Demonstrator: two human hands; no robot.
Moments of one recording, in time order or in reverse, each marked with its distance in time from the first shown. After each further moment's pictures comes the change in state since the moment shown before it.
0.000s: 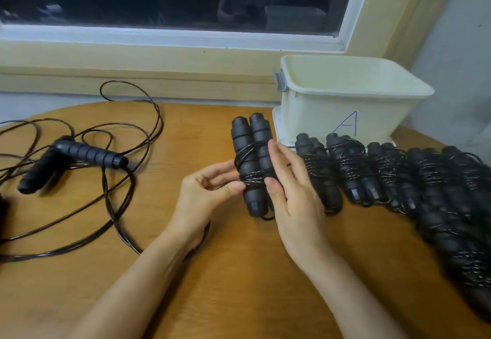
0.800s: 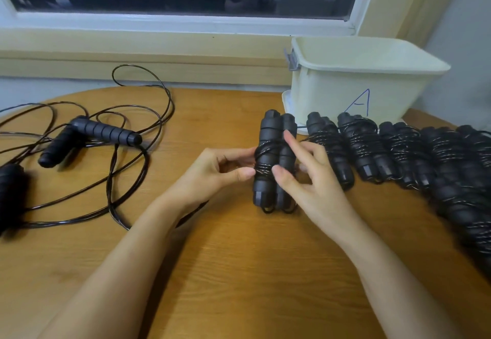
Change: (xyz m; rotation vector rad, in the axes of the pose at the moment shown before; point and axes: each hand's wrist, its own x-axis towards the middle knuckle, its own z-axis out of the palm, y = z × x) left_hand -0.002 0.010 -0.022 0.376 -0.386 0.081; right_hand -0.015 0.000 -0.018 0.319 -0.234 0.236
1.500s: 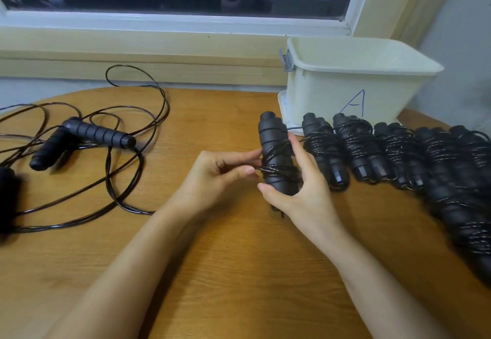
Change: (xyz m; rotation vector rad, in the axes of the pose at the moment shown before) left_hand 0.002 -0.003 0.013 0.034 0.122 0.107; right_hand -0.002 0.005 0.015 0.028 0.111 -0.008
